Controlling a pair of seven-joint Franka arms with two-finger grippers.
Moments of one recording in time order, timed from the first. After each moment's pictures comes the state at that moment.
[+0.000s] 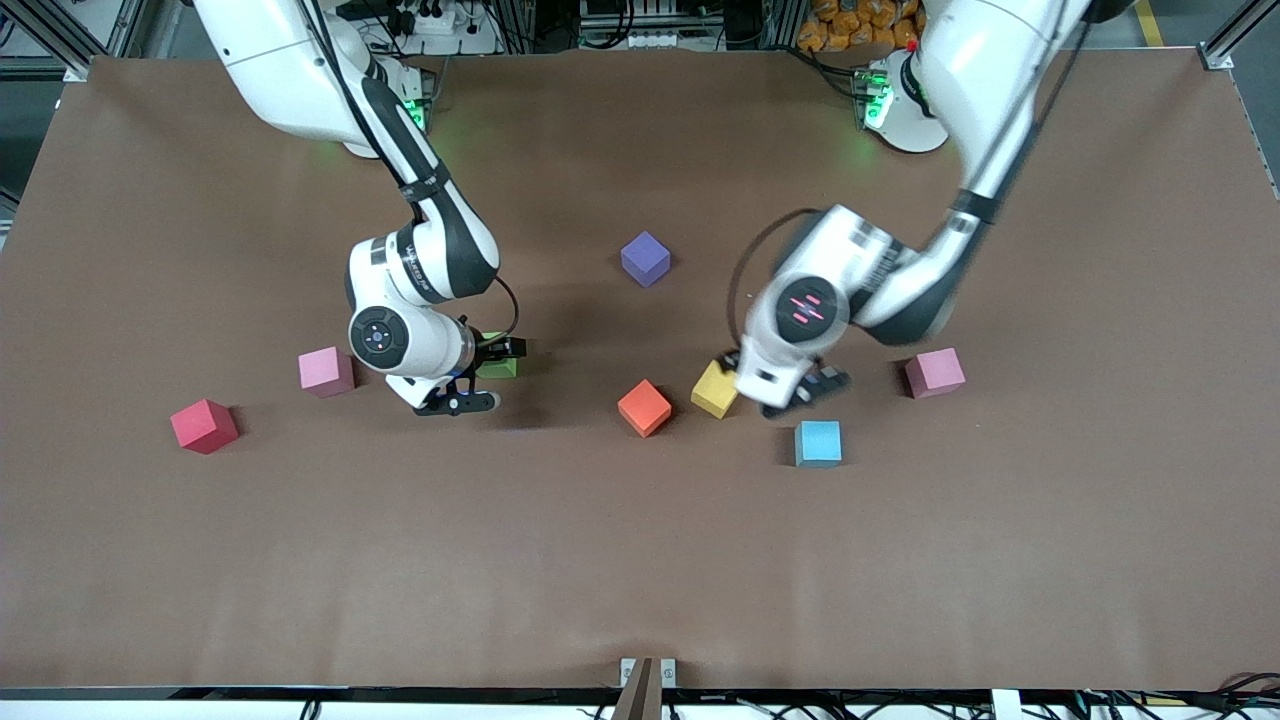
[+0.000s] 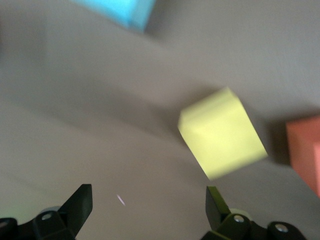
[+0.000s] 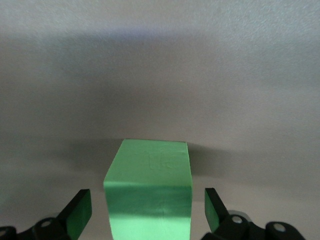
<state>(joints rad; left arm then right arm) -0.34 0.57 -0.37 -1.65 0.09 1.98 -1.24 0.49 0.53 -0.07 -1.91 0.31 2.19 0.15</state>
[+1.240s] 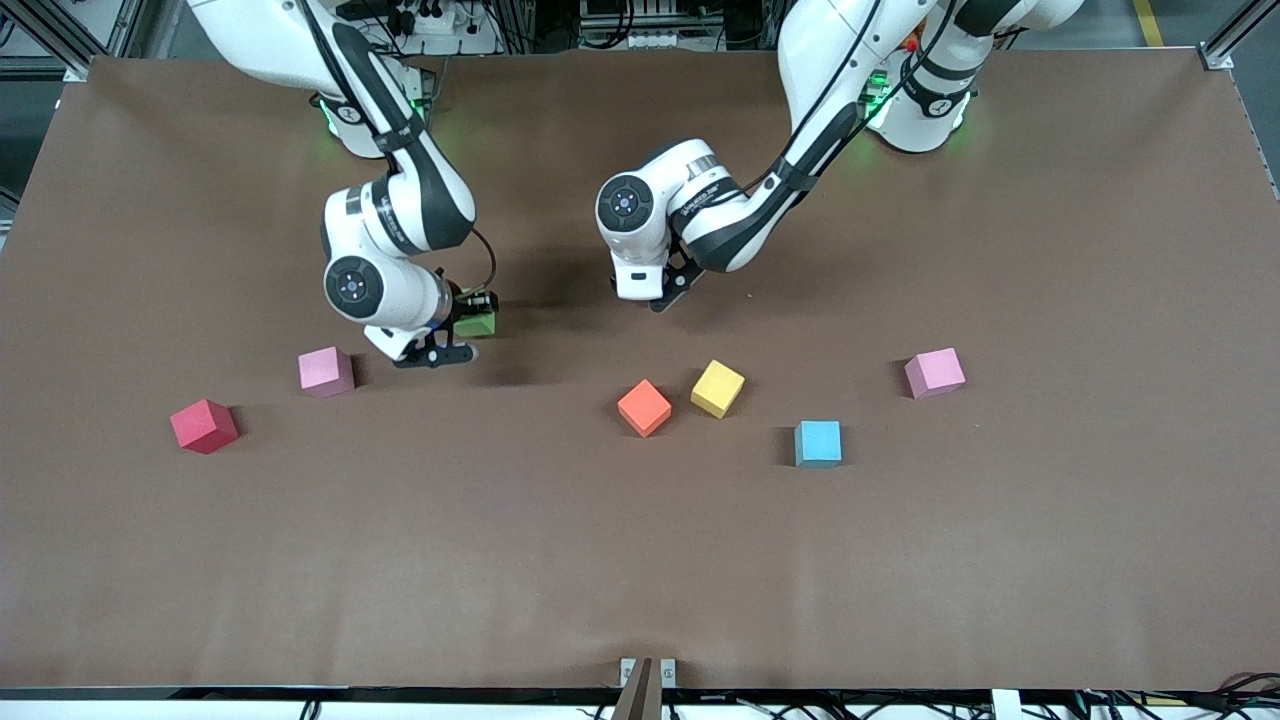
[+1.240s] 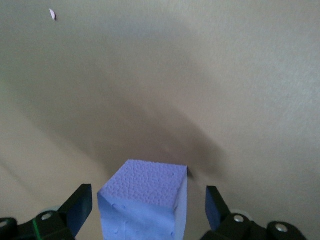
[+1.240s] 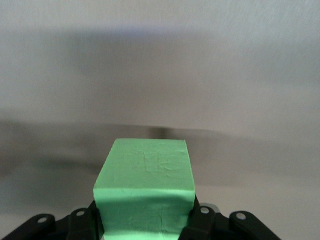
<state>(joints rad) -0.63 0.68 -0.38 -1.71 0.09 2.14 -1.75 0.51 0.30 -0.08 -2.21 0.31 2.20 0.12</state>
